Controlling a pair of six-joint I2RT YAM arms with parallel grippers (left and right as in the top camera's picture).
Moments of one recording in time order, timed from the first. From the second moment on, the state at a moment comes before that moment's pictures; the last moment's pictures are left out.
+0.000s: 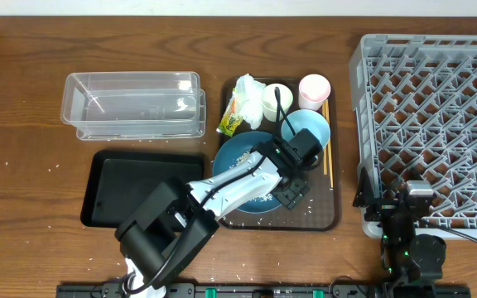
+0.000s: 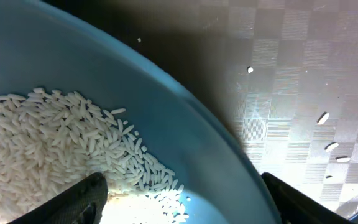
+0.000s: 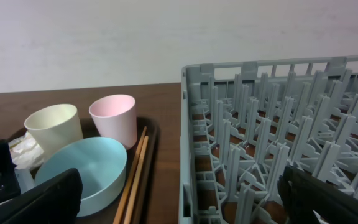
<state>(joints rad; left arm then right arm) -0.87 1.94 1.26 -0.68 0.04 -0.10 0.04 0.01 0.01 -0.07 0.02 0.09</state>
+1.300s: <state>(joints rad) -0.87 1.85 1.26 -0.76 0.05 -0.12 0.04 0.01 0.01 -0.07 0.02 0.09</state>
